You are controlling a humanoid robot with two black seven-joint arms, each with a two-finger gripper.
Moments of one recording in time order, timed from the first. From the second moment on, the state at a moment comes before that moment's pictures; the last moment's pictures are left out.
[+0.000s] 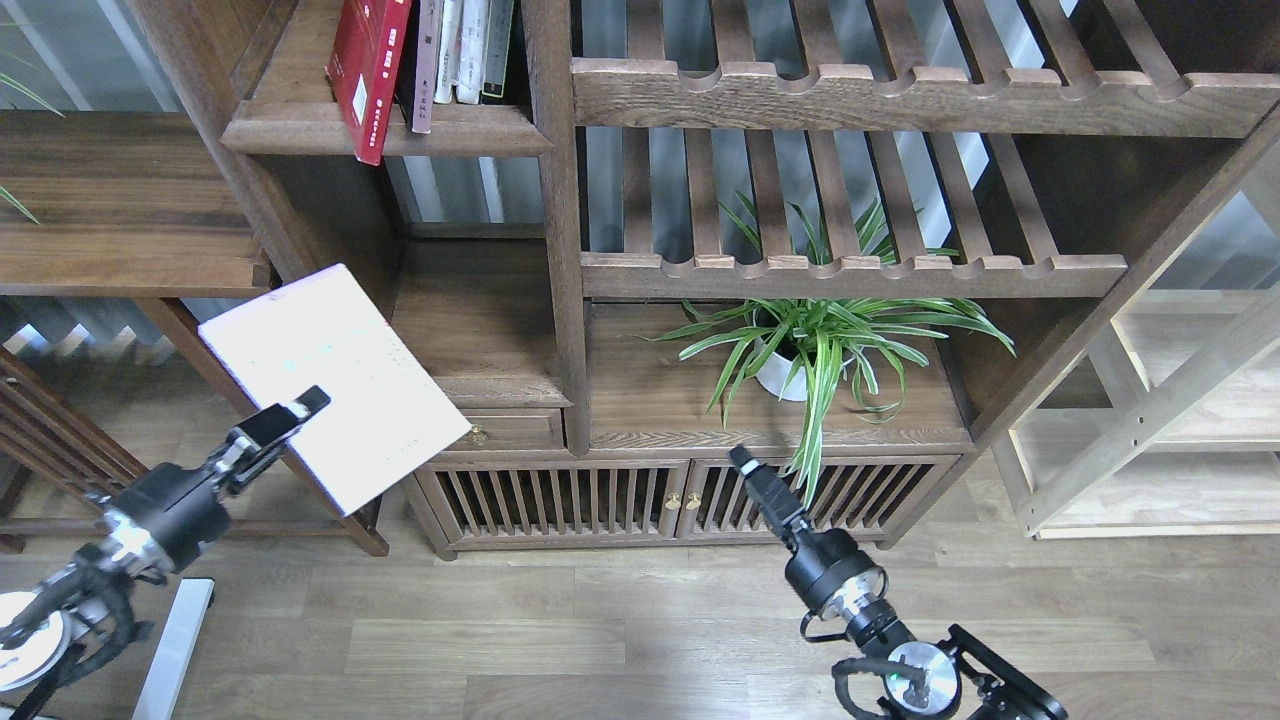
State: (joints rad) left arm 0.00 0.39 -1.33 -1.17 0.05 -0.49 0.28; right arm 0.12 0.01 1.06 0.74 -0.07 0.58 0.10
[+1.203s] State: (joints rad) left arm 0.25 0.03 -2.00 -1.74 0.66 -0.49 0.45; right arm 0.22 0.02 1.13 0.74 -0.05 0.58 0.10
